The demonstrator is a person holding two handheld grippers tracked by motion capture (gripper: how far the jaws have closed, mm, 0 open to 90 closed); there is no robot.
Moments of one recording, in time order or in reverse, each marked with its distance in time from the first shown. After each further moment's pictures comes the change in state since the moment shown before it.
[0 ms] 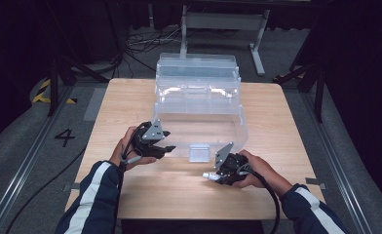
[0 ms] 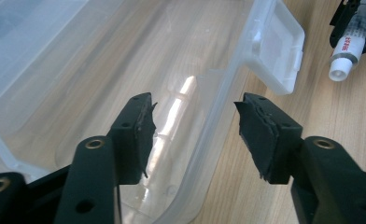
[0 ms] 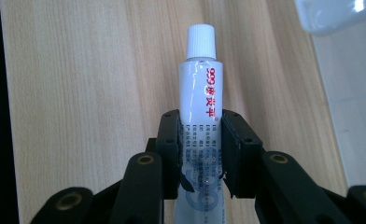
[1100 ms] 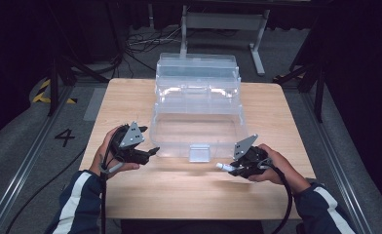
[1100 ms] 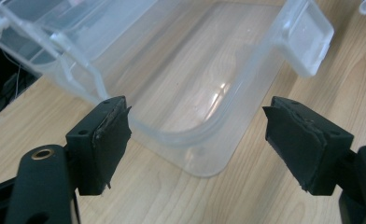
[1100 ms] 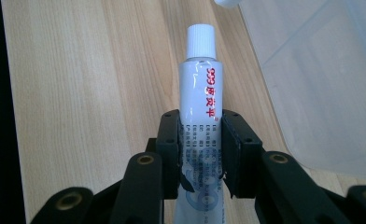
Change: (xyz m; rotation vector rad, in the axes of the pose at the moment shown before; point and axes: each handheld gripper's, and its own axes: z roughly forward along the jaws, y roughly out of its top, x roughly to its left) left arm -0.008 -0.029 -0.050 -0.037 0.177 -0.084; right arm -0.011 -0.032 -0.042 -0.089 -0.062 0.054
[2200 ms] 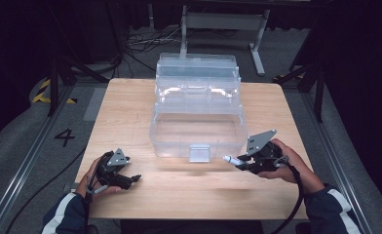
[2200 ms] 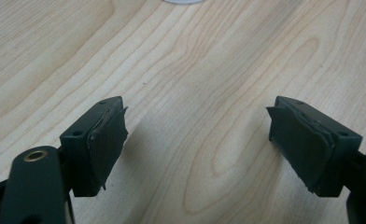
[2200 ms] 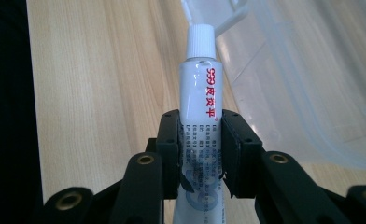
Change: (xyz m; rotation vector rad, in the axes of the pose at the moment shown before) left arm -0.009 -0.110 0.012 0.205 -0.112 -0.195; right arm 0.004 -0.002 -0.045 -0.097 -0.063 -0.023
